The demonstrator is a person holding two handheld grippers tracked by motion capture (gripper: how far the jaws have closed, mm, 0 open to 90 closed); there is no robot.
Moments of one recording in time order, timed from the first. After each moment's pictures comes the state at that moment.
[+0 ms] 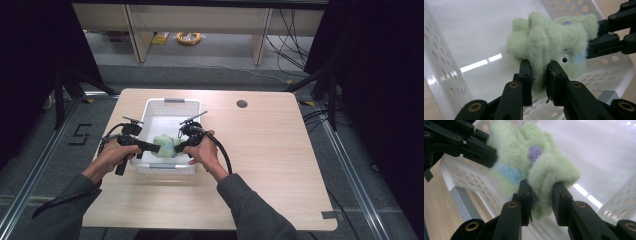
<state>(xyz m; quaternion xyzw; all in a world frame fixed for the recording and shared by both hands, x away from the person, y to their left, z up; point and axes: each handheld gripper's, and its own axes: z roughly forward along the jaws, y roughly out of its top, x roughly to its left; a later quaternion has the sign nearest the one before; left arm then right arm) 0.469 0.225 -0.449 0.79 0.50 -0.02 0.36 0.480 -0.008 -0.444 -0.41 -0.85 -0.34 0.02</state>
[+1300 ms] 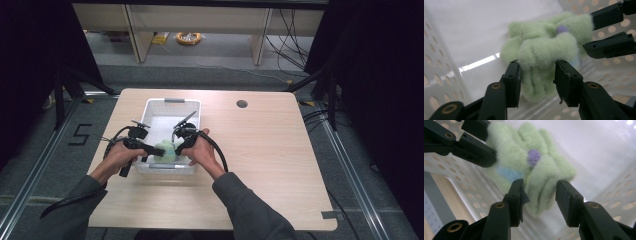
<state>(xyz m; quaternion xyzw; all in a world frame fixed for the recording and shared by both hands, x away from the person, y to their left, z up) 0.472 0.213 -0.461 0.81 0.49 0.00 0.32 0.485 0.006 -0.447 -0.37 -0.89 -0.26 -0.03</state>
